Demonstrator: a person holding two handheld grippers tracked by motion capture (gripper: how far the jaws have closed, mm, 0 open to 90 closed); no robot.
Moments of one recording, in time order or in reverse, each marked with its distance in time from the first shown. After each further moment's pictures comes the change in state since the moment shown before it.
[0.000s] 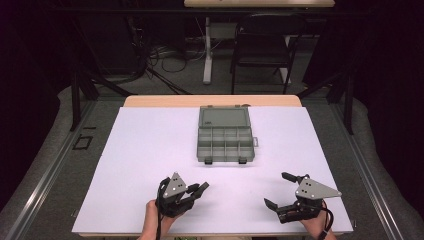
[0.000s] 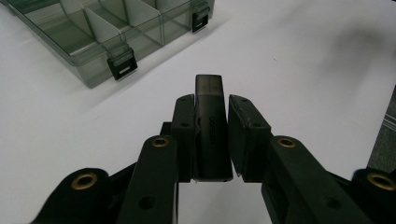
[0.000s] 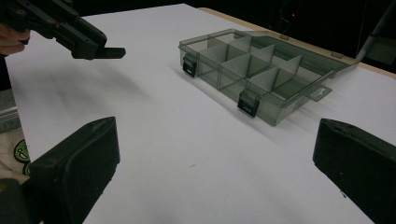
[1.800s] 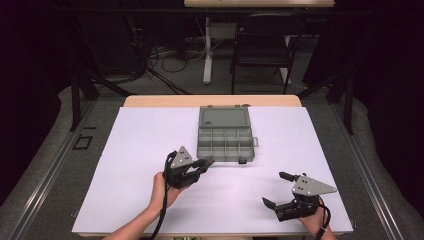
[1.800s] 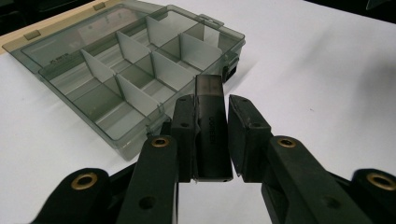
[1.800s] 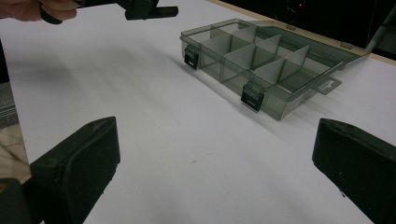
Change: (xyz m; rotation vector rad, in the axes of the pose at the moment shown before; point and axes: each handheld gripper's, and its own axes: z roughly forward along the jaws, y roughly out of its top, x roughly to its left) left arm 0.041 0.051 0.027 -0.041 -0.014 0.054; right arm -0.004 -0.001 0.008 0.035 0.019 0.001
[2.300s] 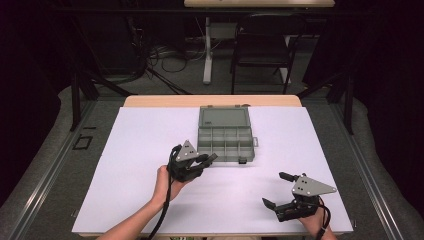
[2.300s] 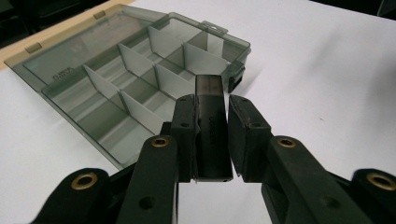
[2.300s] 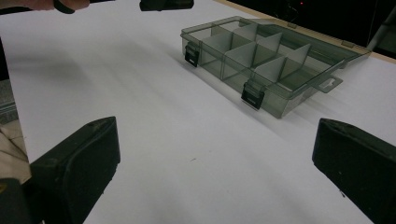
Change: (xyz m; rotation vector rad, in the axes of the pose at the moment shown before) left arm 0.004 0.014 0.010 0.016 0.007 0.031; right arm 0.000 -0.001 0.000 0.008 0.002 -0.004
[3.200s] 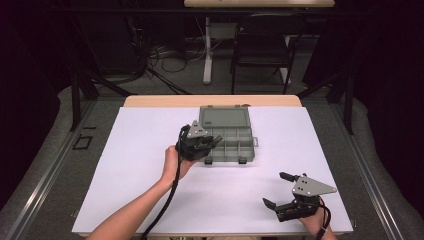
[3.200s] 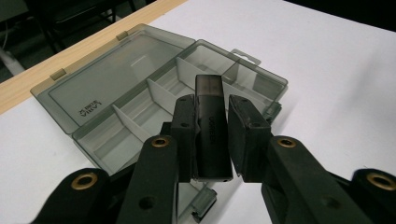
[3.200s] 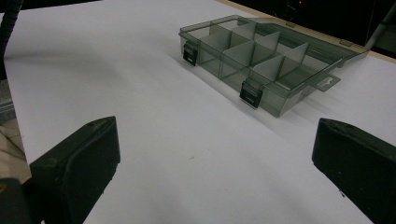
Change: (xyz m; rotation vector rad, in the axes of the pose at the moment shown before) left arm 0.026 0.044 0.026 0.020 0.043 -0.005; right arm 0.000 0.000 -0.001 0.005 -0.006 -0.001
